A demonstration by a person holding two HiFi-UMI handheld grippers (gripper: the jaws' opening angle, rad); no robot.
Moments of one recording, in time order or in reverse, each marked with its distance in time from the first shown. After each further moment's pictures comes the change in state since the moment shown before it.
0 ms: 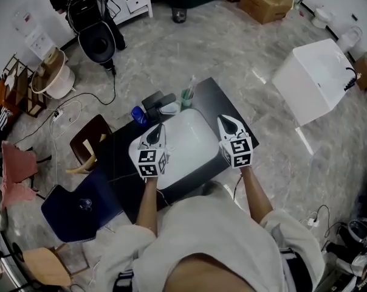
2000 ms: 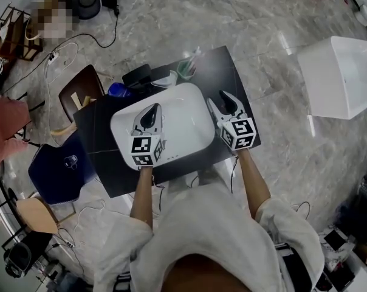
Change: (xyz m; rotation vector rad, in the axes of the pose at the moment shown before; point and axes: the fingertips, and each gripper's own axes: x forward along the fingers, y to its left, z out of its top) left arm 0.093 0.004 -0.062 -0.096 0.150 0.170; right arm 0.130 -0.052 -0.106 0.231 0.113 0.279
